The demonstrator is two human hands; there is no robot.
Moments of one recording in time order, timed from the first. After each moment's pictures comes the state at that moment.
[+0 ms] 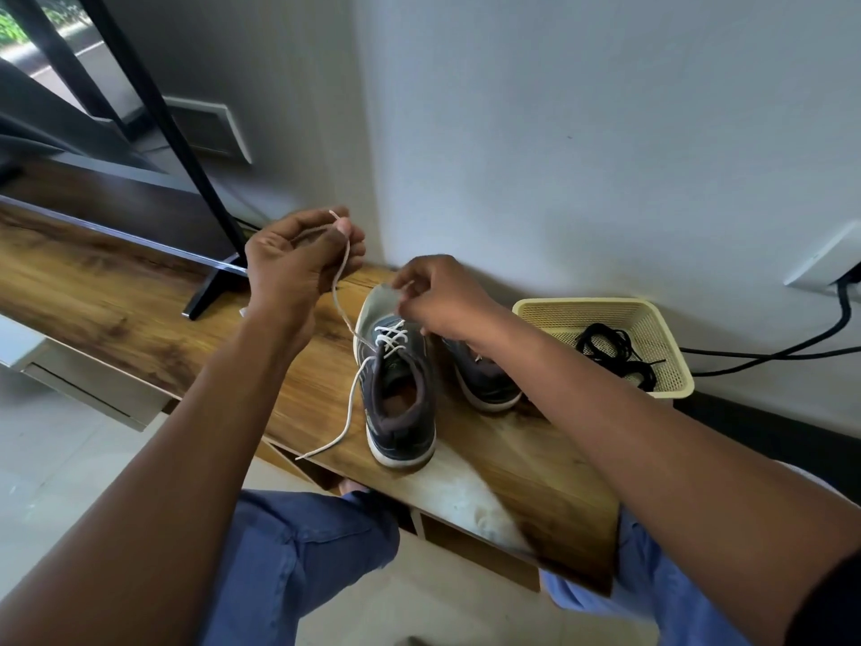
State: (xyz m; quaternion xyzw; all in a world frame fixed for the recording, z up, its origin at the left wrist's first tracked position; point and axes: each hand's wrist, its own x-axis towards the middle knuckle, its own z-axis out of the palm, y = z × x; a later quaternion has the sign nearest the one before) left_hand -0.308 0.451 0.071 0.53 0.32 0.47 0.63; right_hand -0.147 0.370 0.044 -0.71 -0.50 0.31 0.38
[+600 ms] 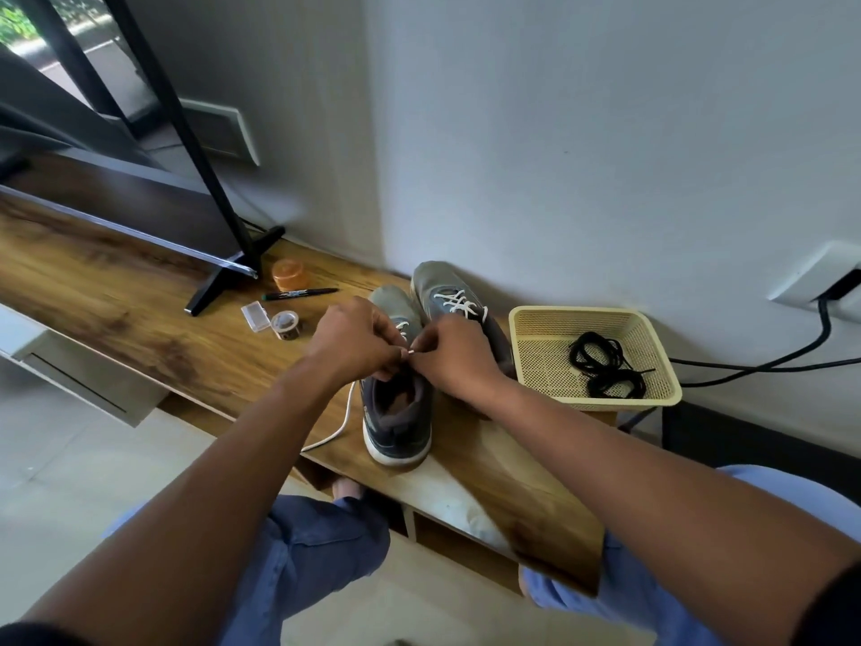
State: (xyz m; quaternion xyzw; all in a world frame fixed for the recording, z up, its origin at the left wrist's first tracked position) left_hand -0.301 0.415 0.039 0.77 0.48 0.09 0.42; right_hand -0.163 0.335 0.001 -0.79 -0.48 0.22 0.29
